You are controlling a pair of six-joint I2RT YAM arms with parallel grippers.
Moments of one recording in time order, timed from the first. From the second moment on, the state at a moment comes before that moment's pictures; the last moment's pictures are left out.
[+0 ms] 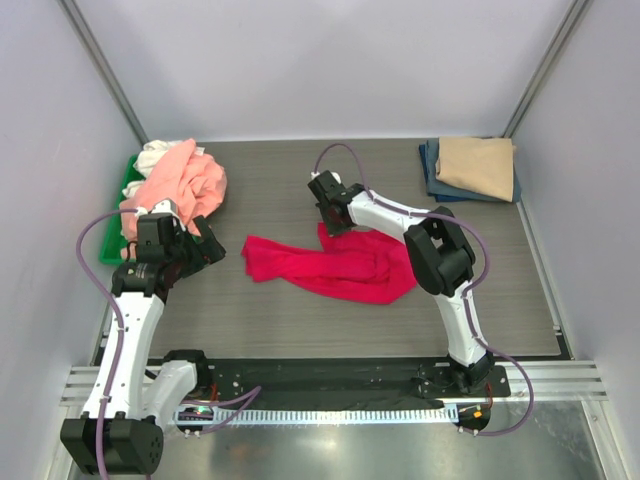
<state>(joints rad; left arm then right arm) 0.01 0.88 0.88 -0.77 0.05 -0.44 0.67 2.17 1.68 -0.61 0.27 0.28</state>
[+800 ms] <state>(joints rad) 0.01 0.86 0.87 -0.77 0.05 -0.45 0.67 1.63 1.96 -0.85 0.37 0.26</state>
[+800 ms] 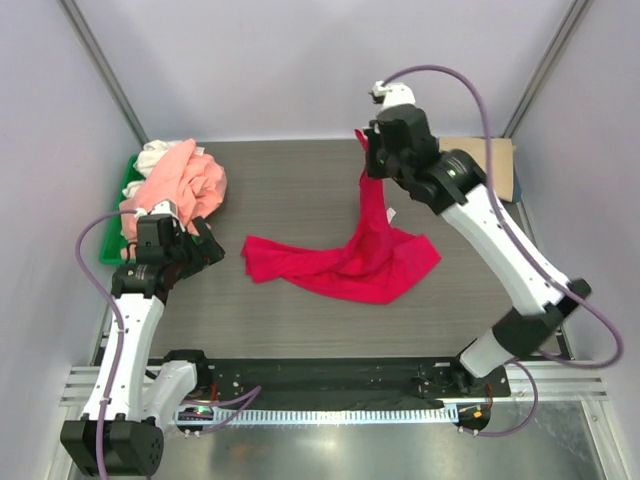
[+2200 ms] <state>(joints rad) -0.69 1.44 0.69 -0.20 -0.15 -0.98 0.67 0.89 1.34 -0.82 0.72 0.42</state>
